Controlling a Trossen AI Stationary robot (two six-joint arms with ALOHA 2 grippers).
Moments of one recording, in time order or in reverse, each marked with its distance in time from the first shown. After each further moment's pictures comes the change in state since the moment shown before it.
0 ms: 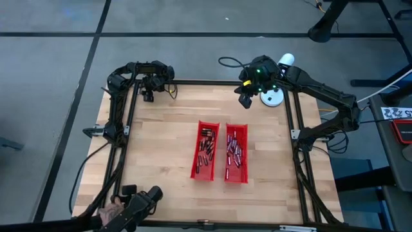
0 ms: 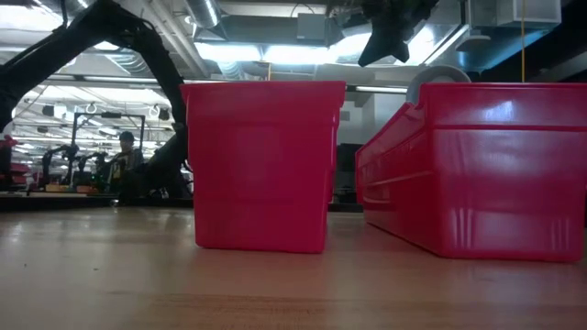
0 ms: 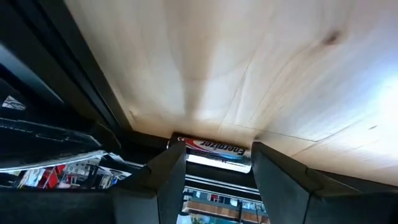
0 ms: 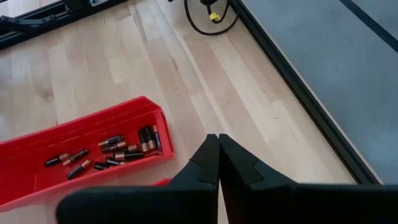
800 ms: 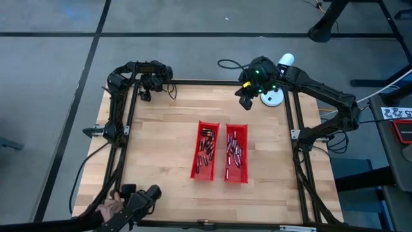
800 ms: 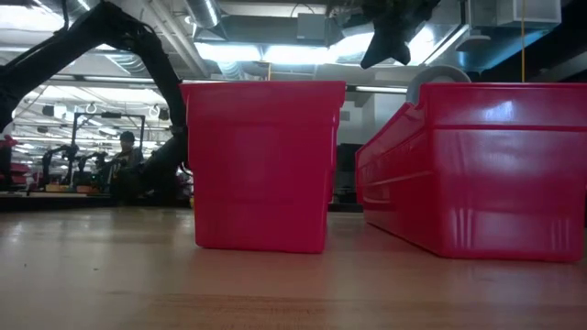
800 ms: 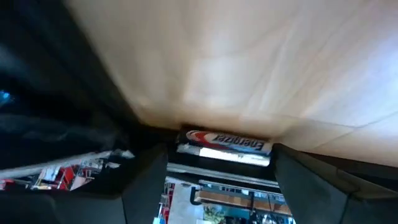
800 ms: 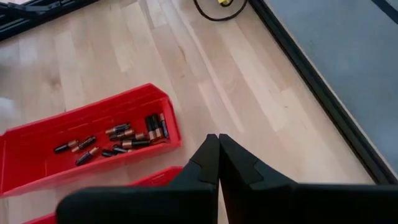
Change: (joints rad) left arm 0.018 0.013 0.000 0.000 -0.056 0.054; right arm 0.000 0.006 0.001 -0.033 -0.033 -0.002
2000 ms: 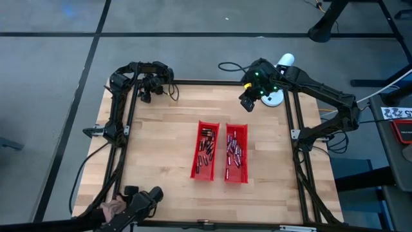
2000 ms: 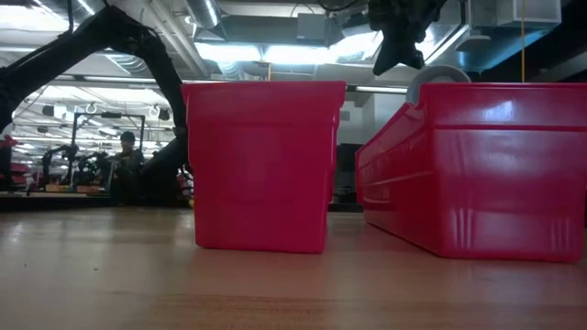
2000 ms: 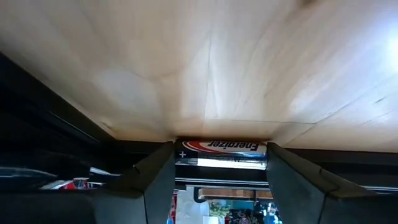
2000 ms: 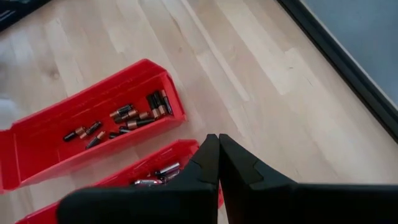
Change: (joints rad) left arm -0.013 0.037 0.023 -0.070 0.045 0.046; right arm 0.002 0.000 0.000 -0.115 -0.002 0.106
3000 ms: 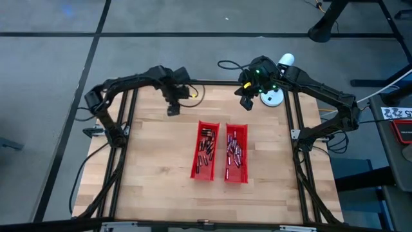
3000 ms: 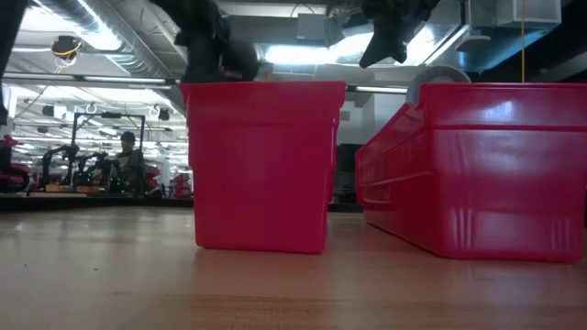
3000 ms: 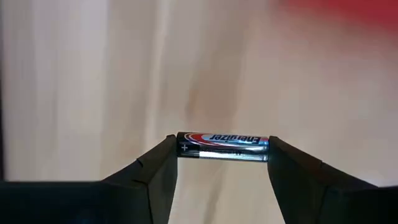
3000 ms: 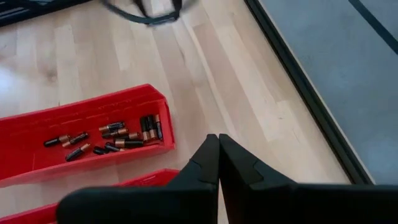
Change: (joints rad) left arm -0.429 -0.505 -0.001 0.115 0.809 -0.364; right arm -0.002 0.000 0.000 0.127 0.002 -0.190
